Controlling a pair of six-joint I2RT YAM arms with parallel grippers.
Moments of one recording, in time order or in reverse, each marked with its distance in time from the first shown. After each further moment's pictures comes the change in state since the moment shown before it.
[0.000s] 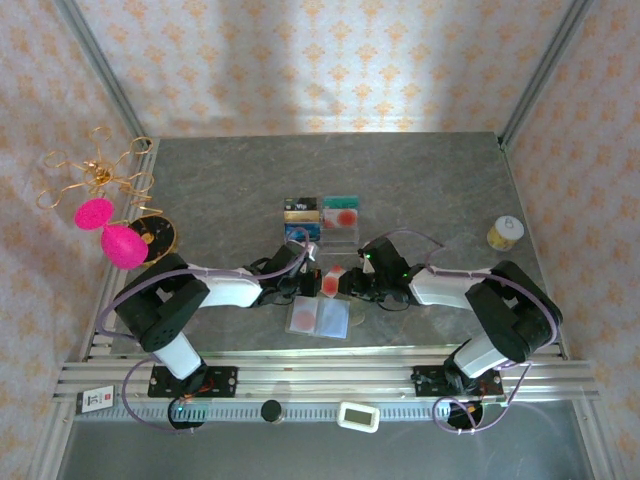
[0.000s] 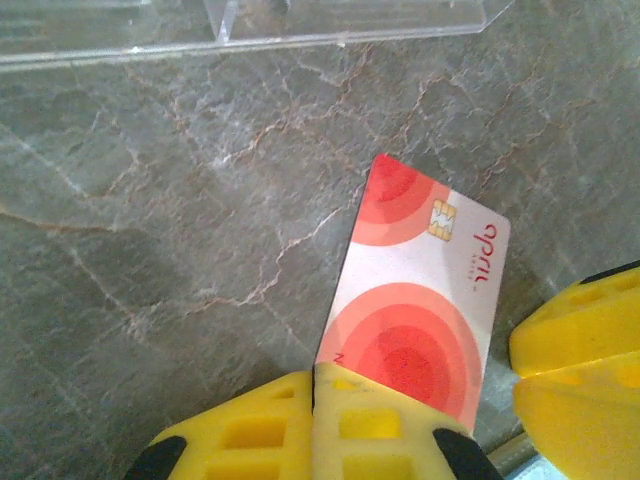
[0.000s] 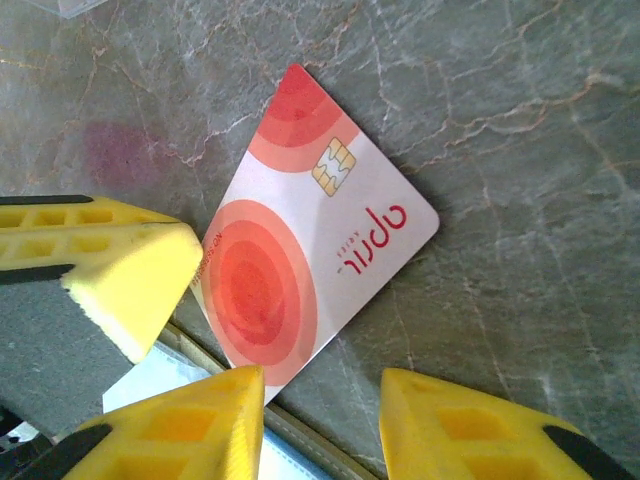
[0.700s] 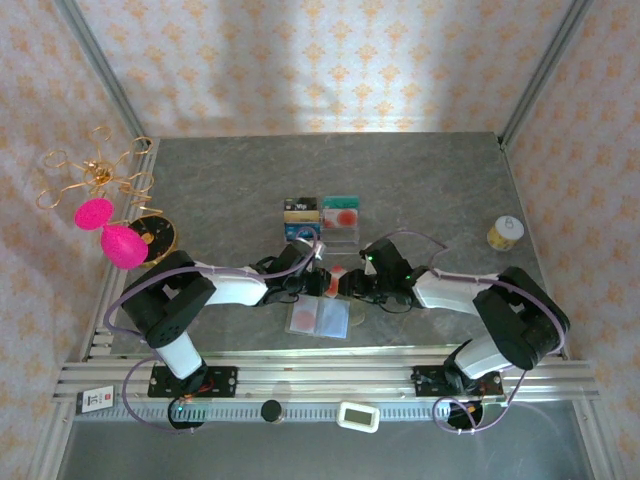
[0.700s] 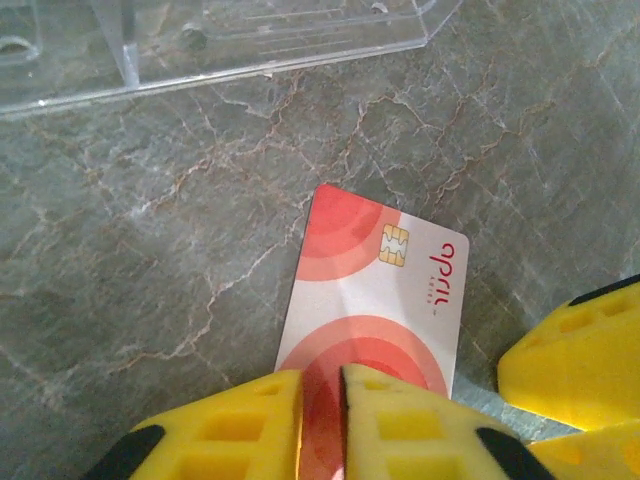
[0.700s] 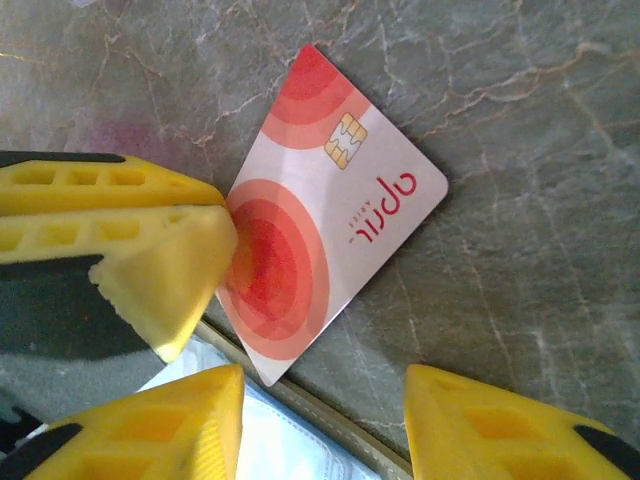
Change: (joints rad) left arm -0.023 0.036 0.040 0.026 -0.004 0.034; right arm 0.003 -0.055 -0.020 -0.024 0.007 -0.001
